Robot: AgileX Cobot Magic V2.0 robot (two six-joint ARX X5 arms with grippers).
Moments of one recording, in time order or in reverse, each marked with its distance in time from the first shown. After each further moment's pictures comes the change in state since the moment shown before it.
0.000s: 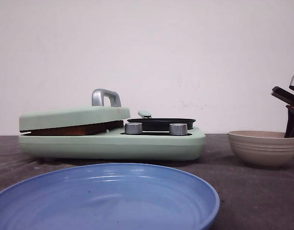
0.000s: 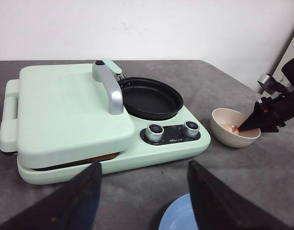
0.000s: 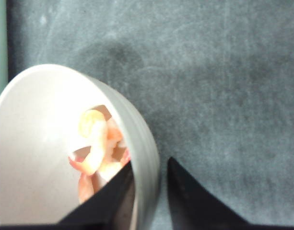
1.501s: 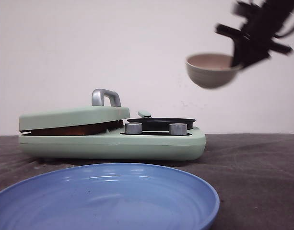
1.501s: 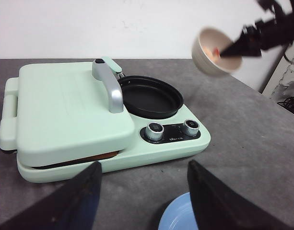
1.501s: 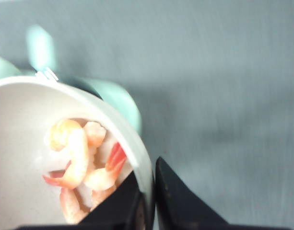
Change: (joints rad) left arm 0.000 0.000 0.000 -0.006 0.000 0.000; right arm 0.326 -0.021 0.520 -0.062 0.378 -0.084
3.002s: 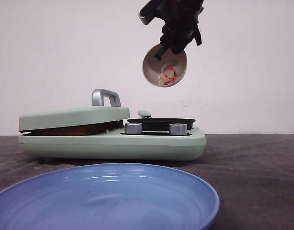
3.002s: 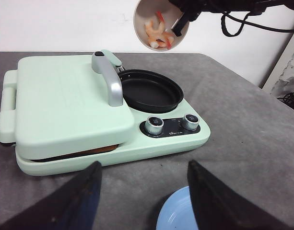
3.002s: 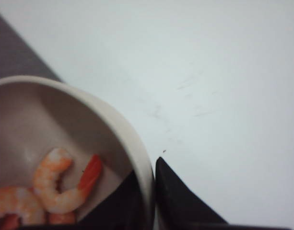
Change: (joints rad) left arm 0.000 0.000 0.000 -0.024 0.003 0.003; right arm 0.321 0.299 0.235 0.480 0.635 -0.901
